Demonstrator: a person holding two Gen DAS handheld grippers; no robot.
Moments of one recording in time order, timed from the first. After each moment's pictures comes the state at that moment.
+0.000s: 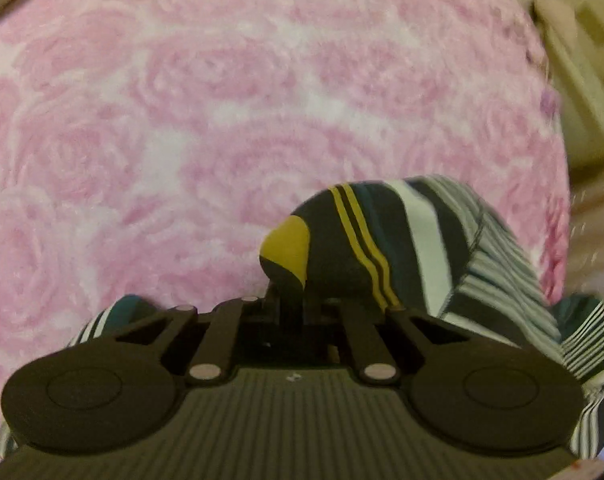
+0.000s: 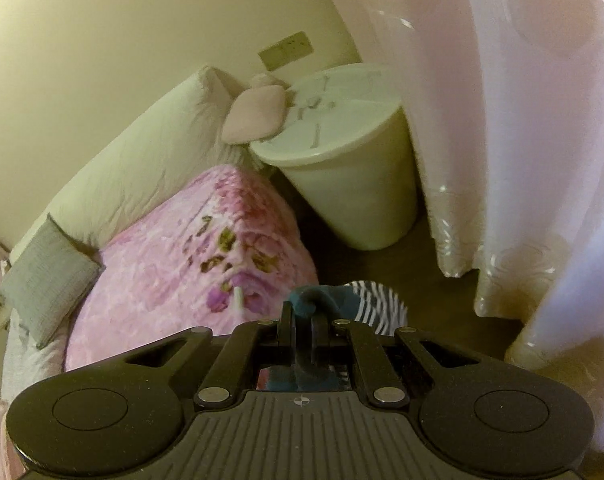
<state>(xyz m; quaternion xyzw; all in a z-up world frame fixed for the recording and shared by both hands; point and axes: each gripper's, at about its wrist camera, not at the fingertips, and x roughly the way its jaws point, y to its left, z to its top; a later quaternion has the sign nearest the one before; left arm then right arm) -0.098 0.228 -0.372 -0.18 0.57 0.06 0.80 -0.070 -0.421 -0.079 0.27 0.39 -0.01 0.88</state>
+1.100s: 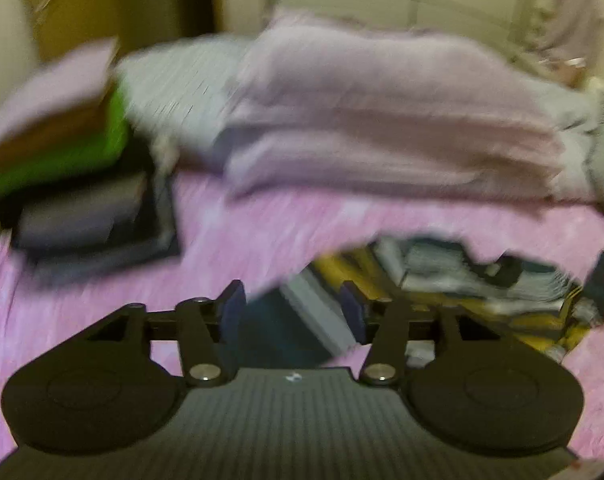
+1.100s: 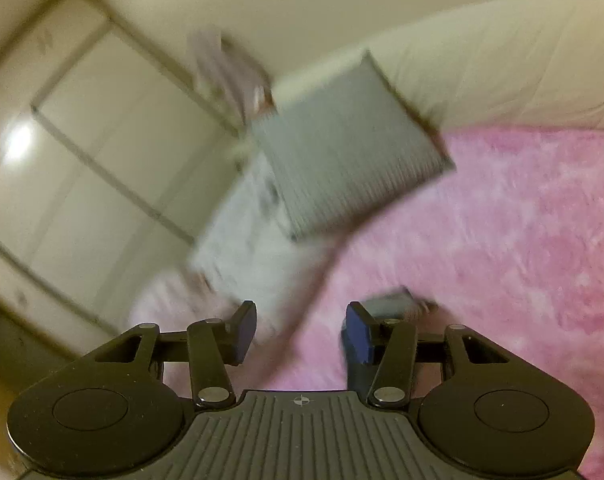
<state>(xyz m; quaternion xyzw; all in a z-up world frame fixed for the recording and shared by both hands) -0.465 0.300 -0.141 -0.31 0.33 0.62 0.64 0.203 0.091 -0.088 0.14 0.46 0.43 0.76</state>
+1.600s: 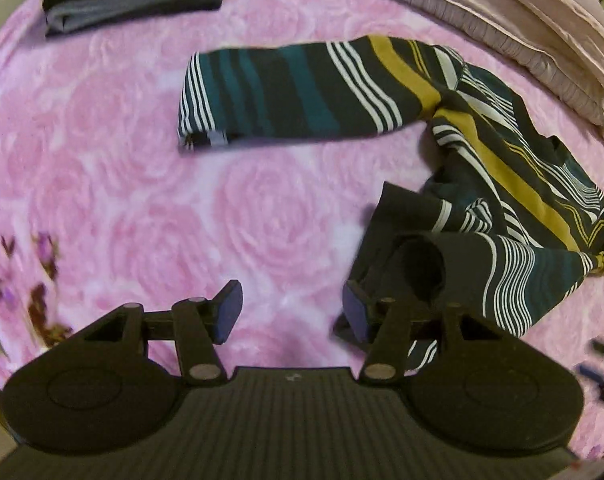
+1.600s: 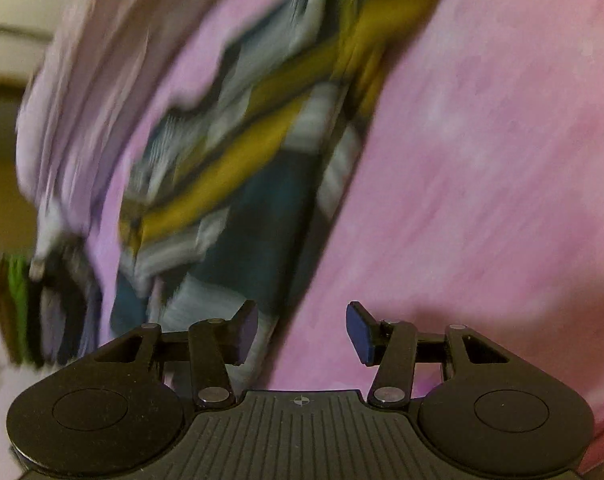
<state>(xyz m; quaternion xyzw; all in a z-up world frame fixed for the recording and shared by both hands) -0.484 0.188 -0.280 -0.49 0.35 0.59 0.53 -0.033 0.090 -0.325 -0.09 0.73 0.47 0.49</state>
